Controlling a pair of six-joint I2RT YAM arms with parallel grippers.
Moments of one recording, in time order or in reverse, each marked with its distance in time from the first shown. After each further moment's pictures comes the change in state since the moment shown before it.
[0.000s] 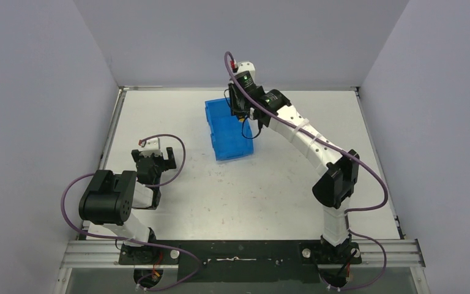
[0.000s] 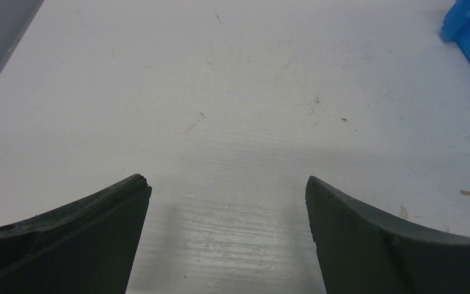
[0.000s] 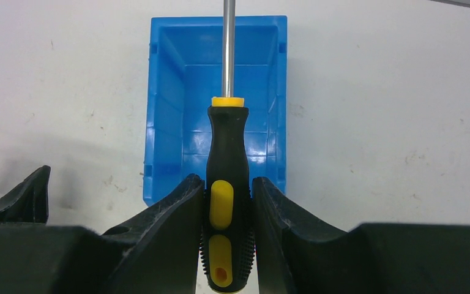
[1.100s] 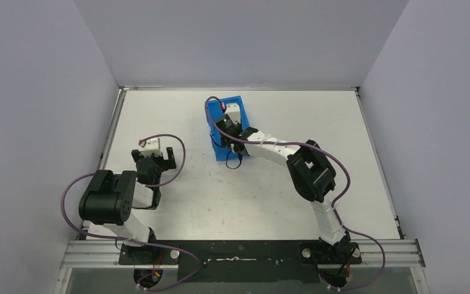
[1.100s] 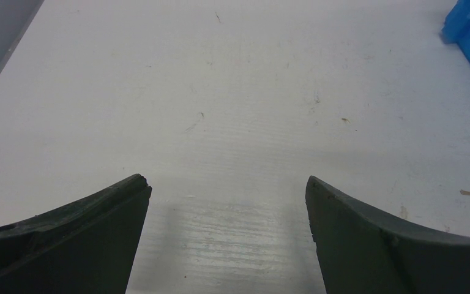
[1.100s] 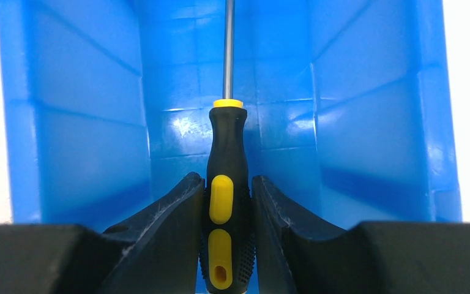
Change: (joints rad) left arm 0.000 0.000 0.000 0.000 0.000 0.000; right arm 0.079 0.178 -0.444 0.497 0.137 0.126
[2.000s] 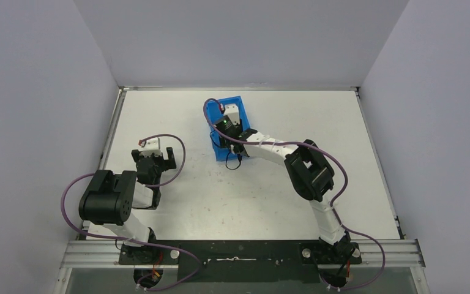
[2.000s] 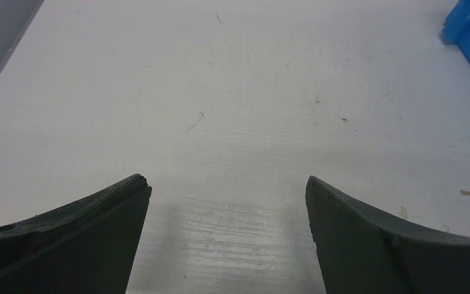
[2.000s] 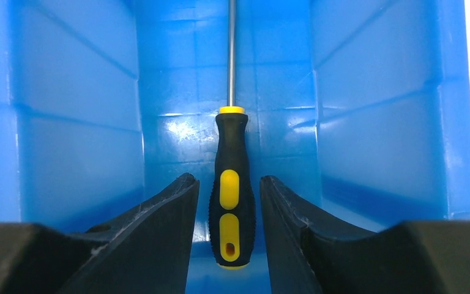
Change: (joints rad) left arm 0.000 0.000 0.000 0.000 0.000 0.000; right arm -0.002 0.029 -0.020 0.061 0.002 -0.044
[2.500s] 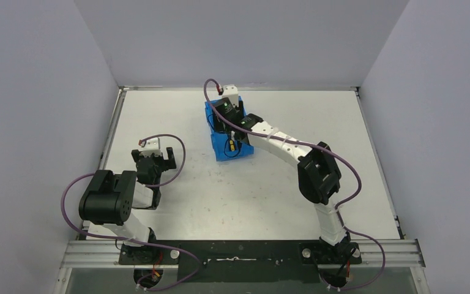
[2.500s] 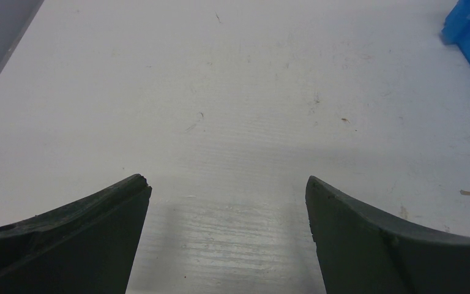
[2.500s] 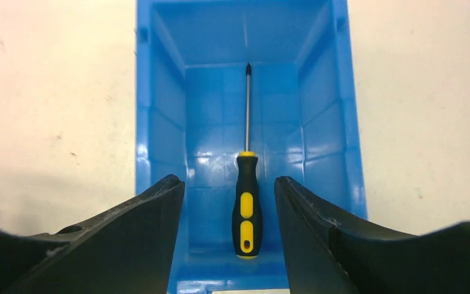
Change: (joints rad) left arm 0.000 0.000 0.000 0.000 0.000 0.000; right arm 0.000 -0.067 0.162 -0.124 0.000 -0.029
